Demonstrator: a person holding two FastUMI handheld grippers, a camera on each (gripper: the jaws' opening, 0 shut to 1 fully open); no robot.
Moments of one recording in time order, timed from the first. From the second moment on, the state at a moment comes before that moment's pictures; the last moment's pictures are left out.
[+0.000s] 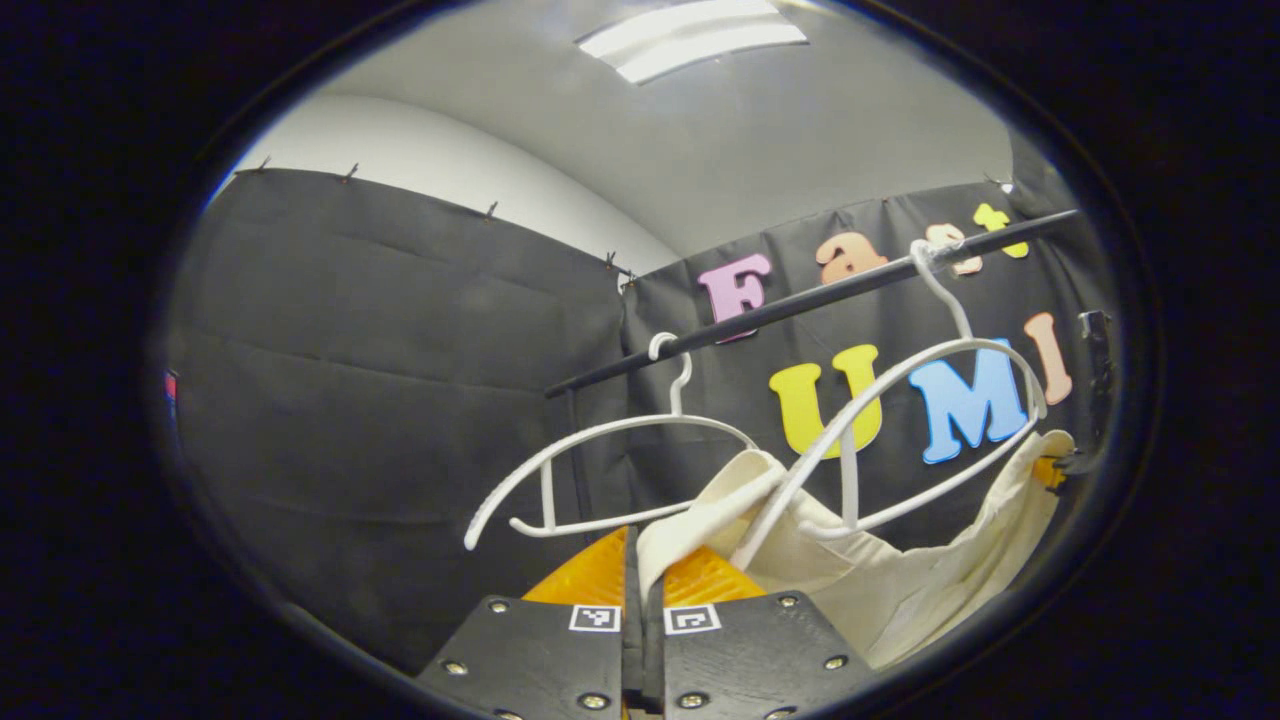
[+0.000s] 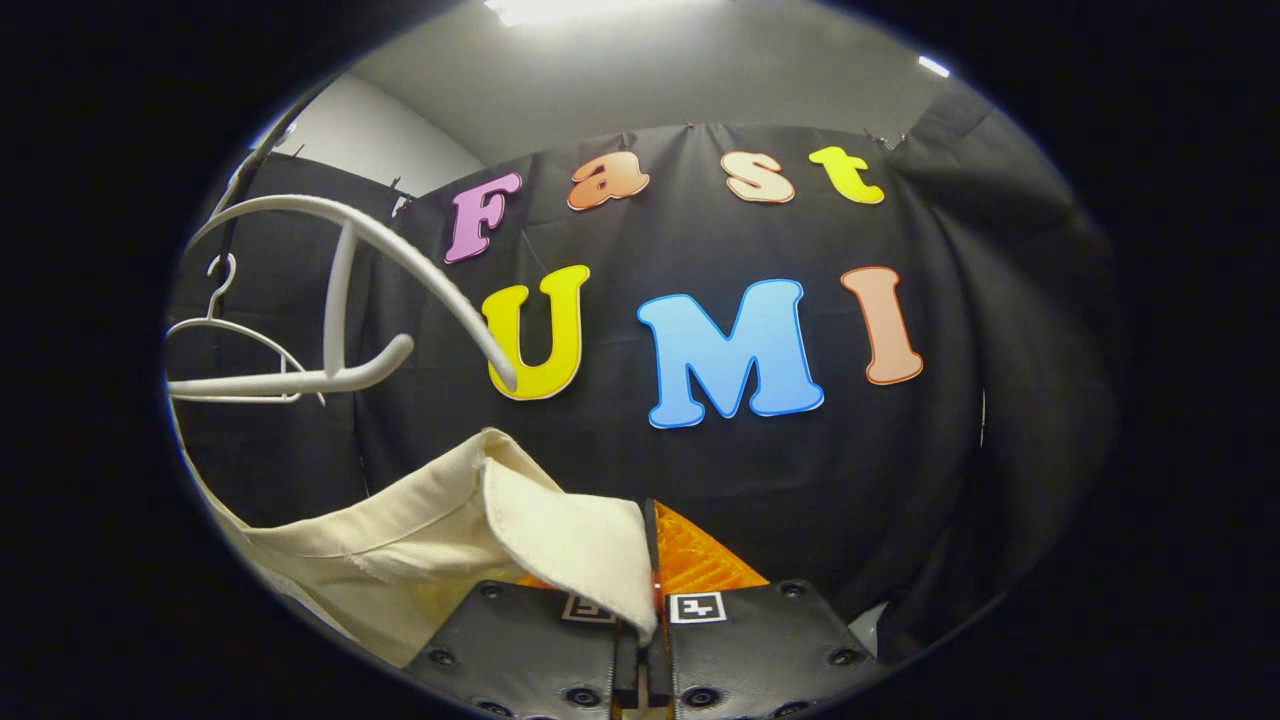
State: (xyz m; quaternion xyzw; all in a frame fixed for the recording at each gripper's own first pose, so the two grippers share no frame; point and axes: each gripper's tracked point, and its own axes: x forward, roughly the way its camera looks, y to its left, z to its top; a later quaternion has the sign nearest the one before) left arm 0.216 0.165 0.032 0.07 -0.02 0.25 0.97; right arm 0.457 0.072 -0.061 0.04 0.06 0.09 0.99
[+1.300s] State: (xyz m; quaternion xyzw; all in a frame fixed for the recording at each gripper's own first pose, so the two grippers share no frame) left arm 0.157 0.061 -0.024 0.01 0.02 0.08 1.00; right arm 0.252 0.142 -0.034 0.02 0.06 0.17 0.98
